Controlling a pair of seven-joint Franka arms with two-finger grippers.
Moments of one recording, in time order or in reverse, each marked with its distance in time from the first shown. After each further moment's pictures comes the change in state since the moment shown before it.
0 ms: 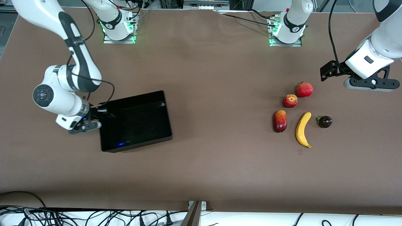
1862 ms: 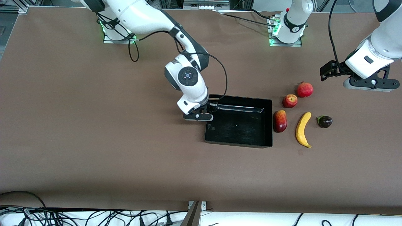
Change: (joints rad) left arm 0.000 0.000 0.000 0.000 0.000 0.000 0.000; right arm 0.626 0.382 -0.021 0.591 0.009 0.014 0.920
